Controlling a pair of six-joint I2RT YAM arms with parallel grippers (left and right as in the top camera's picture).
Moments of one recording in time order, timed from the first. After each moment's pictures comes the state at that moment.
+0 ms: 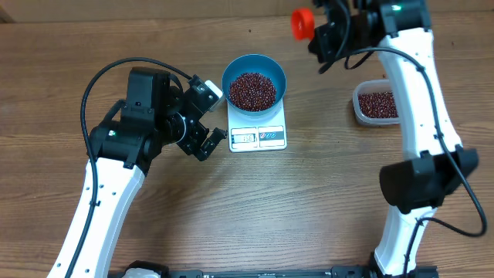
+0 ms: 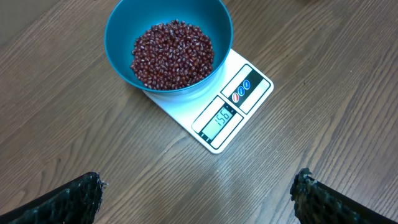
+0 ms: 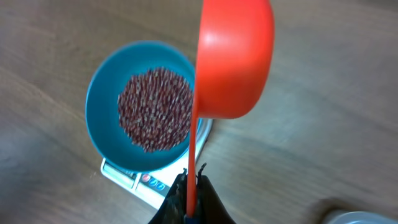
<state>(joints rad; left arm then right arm) -0.22 1.32 1.26 -0.87 0.35 0.48 0.19 2.11 2.31 -1.31 -0.34 -0.17</state>
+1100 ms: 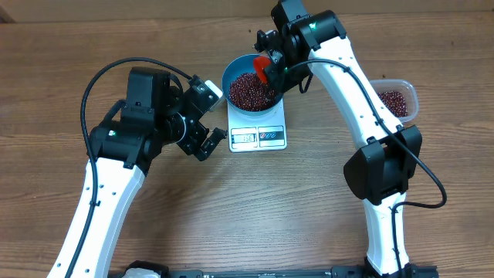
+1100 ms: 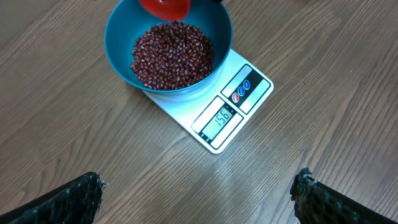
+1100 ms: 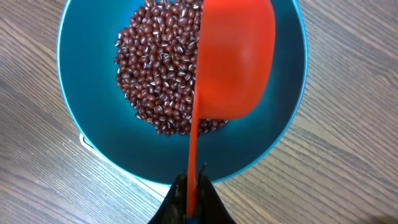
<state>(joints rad) -0.22 1.32 1.26 -0.87 0.35 0.48 0.41 2.27 2.31 -1.36 -0.16 -0.21</state>
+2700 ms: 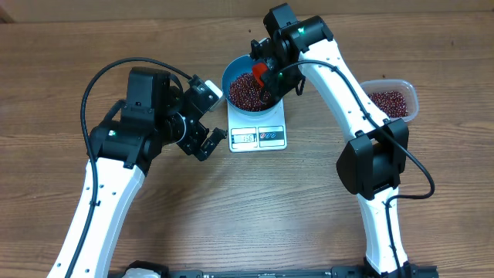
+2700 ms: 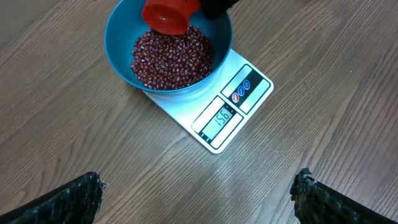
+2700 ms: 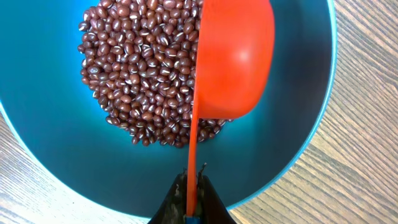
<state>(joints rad) -0.22 1.32 1.26 -0.87 0.35 0.48 0.42 2.34 2.31 -1.34 -0.10 -0.27</state>
